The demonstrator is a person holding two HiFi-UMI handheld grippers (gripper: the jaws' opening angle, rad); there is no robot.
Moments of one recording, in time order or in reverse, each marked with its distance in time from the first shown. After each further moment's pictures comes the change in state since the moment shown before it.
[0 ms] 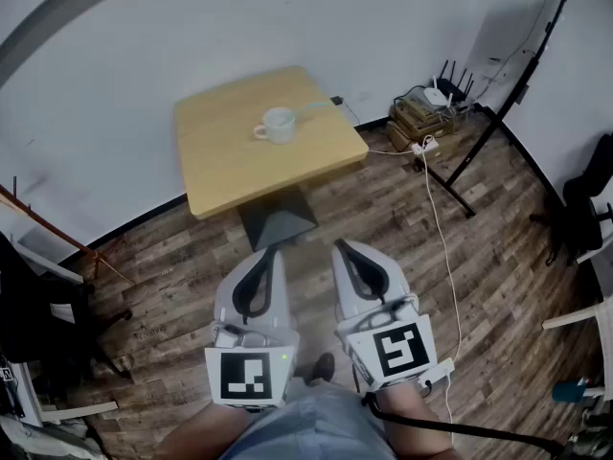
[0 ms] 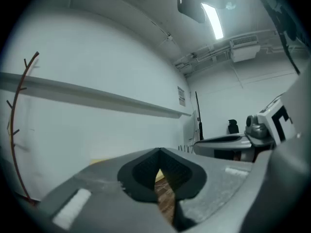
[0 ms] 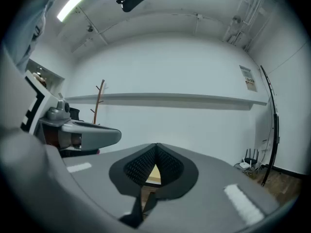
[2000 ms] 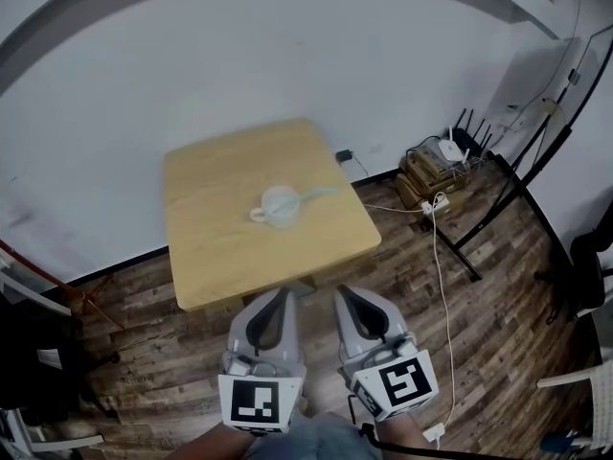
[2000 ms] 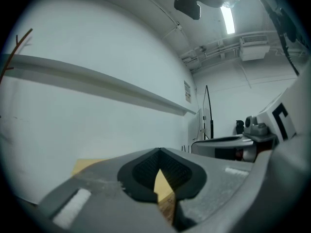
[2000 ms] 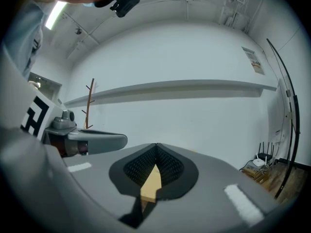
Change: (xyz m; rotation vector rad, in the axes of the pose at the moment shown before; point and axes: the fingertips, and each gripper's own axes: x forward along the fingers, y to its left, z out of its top) left arm 0.209 0.058 -0.015 -0.058 0.028 -0.003; right arm 0.179 -0.113 -0.023 0.080 0.030 0.074
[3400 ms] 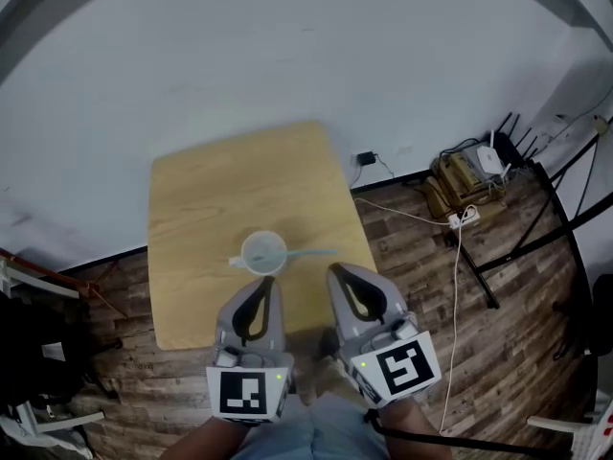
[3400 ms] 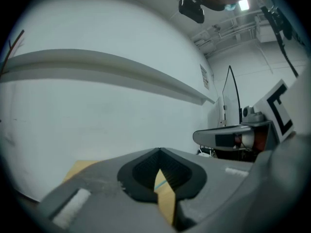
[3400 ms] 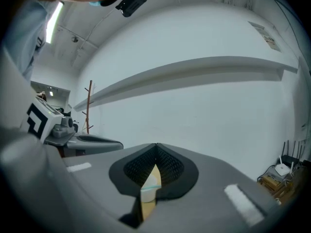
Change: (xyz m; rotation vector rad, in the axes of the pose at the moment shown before) left arm 0.205 0.049 -0.006 0.014 0.085 0.181; right arm 0.172 -0.154 0.005 0.022 0.036 0.193
